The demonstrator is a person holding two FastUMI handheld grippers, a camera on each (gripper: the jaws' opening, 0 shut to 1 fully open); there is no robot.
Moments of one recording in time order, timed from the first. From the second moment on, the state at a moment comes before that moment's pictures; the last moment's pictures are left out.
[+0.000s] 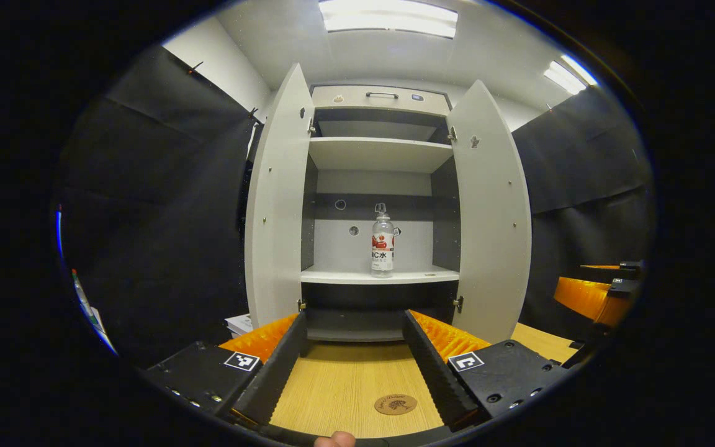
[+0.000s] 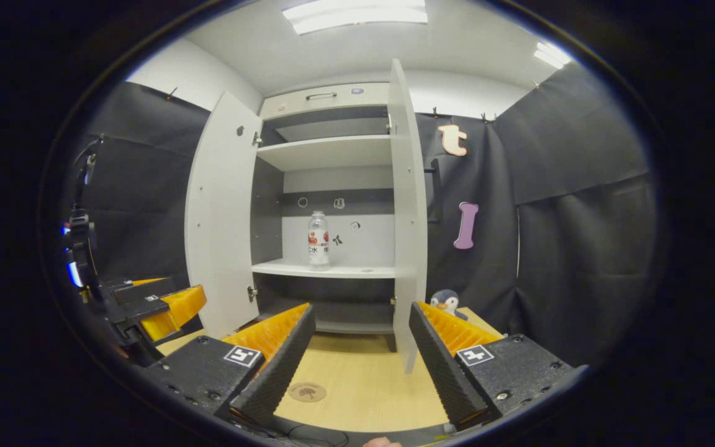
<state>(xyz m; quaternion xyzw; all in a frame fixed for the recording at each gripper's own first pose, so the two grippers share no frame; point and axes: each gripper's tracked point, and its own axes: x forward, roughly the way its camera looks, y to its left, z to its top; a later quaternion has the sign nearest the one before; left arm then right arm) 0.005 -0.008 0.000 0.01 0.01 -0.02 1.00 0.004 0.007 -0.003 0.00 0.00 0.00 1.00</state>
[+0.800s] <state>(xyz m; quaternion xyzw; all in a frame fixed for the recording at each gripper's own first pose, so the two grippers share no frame) 0.155 -0.087 0.062 -0.02 -0.01 -0.13 0.99 0.001 -0.011 0.002 0.01 -0.01 -0.03 1.00</state>
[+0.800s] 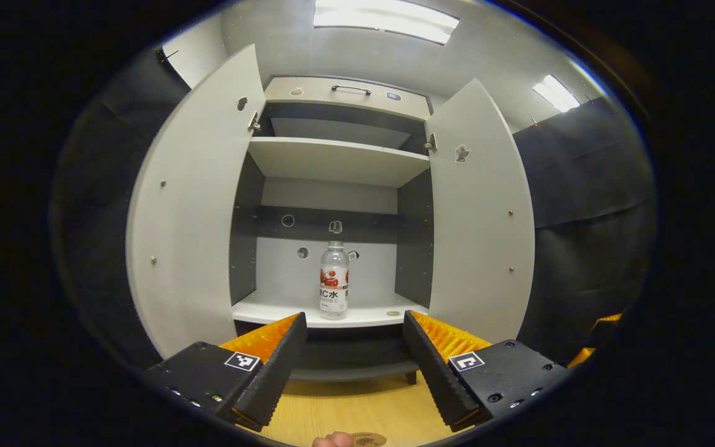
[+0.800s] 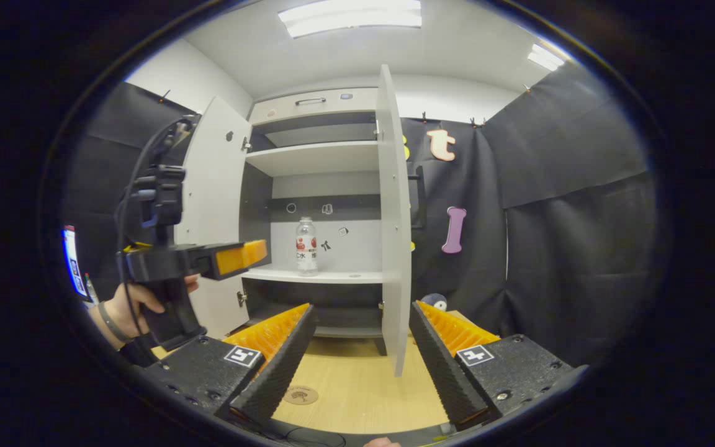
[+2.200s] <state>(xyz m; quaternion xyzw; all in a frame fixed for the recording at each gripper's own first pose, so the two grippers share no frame) 0.431 -0.082 0.027 0.04 0.03 -0.08 1.00 0.024 -0.077 -0.021 0.02 0.05 -0.14 0.99</state>
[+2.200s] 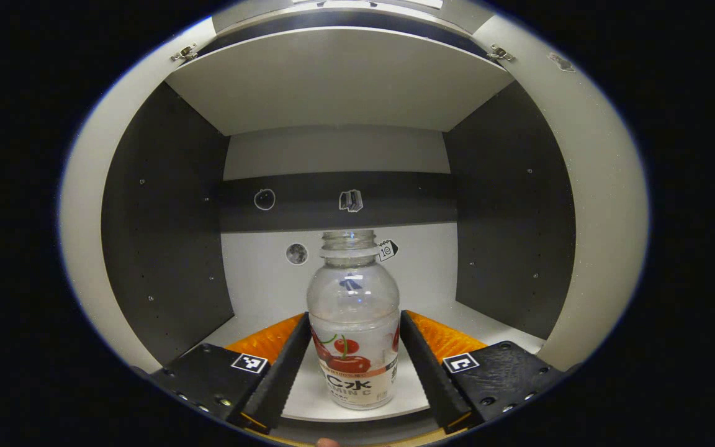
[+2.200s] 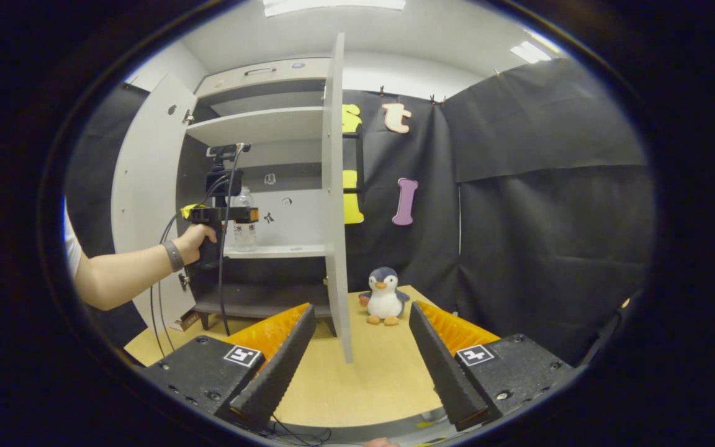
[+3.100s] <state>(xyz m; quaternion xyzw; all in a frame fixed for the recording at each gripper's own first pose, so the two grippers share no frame) 0.226 -0.058 0.044 0.02 -0.03 -0.10 0.99 0.023 -0.019 0.000 0.02 0.01 -0.03 1.00</state>
